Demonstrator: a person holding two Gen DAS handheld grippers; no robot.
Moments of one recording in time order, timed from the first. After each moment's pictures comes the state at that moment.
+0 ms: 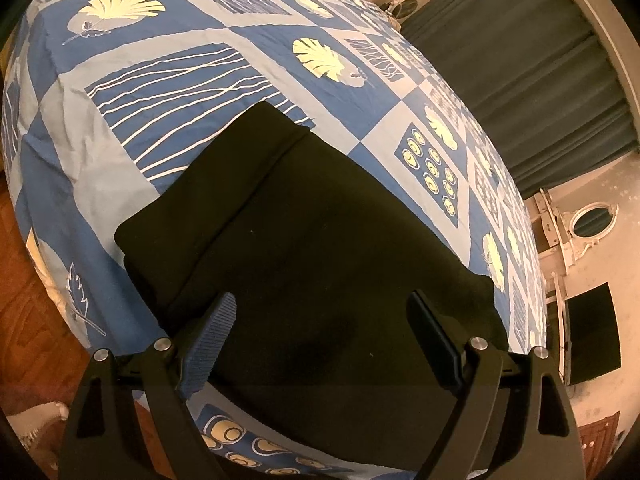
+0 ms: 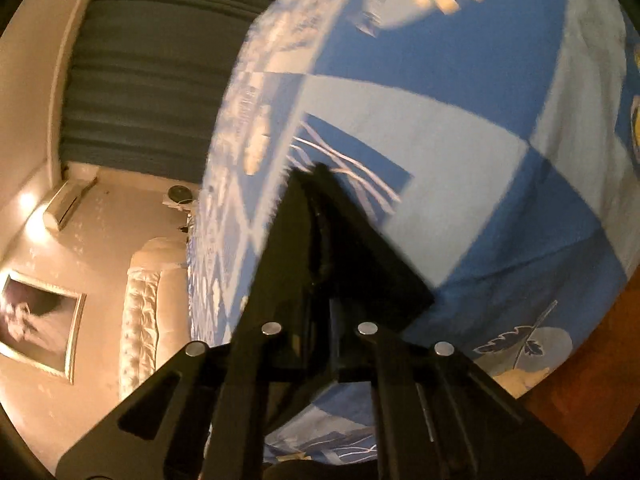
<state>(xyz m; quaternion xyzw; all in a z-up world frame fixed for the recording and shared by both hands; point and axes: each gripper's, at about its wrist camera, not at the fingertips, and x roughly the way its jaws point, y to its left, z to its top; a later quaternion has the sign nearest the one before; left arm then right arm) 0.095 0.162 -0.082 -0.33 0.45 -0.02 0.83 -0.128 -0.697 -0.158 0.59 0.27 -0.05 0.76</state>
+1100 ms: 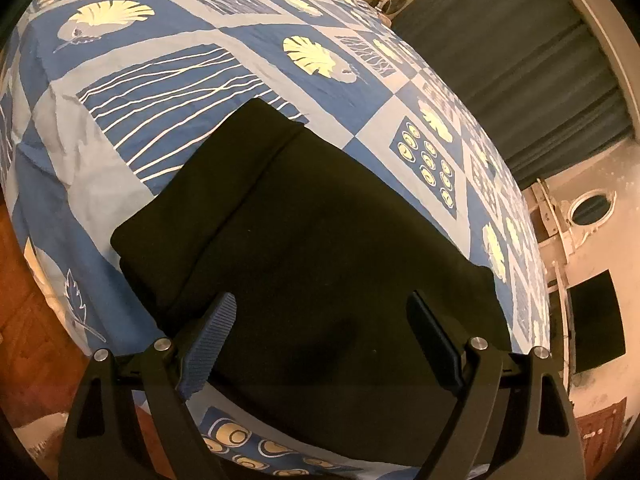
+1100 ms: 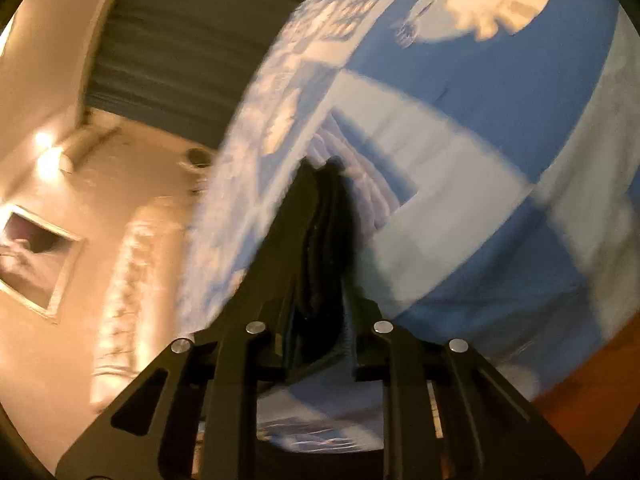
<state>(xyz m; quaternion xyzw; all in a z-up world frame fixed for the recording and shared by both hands) 0.093 0.157 -0.086 -0.31 0.45 -0.03 0.84 -0.125 -0.723 -0.180 0.53 0.31 -0.03 0.79</state>
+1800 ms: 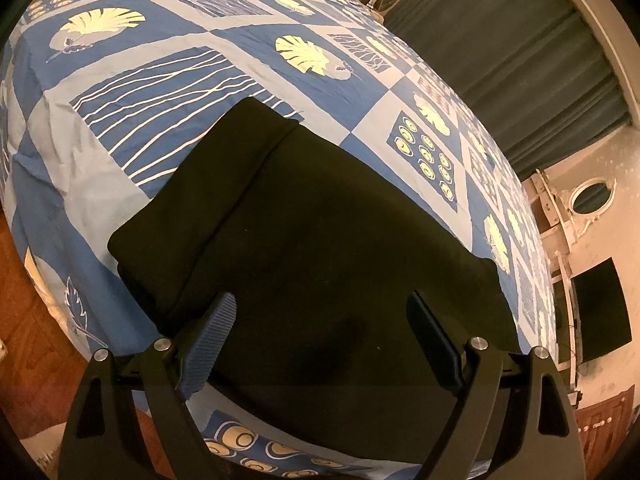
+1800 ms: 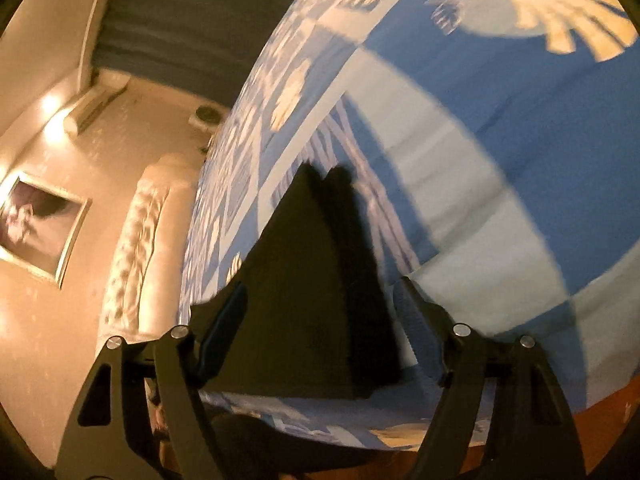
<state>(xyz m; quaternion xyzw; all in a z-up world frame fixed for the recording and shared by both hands) 0.093 0.153 -0.086 -0.29 0.46 -0.03 0.84 -0.069 -0.734 -0.179 0.50 0.35 0.08 0.79</state>
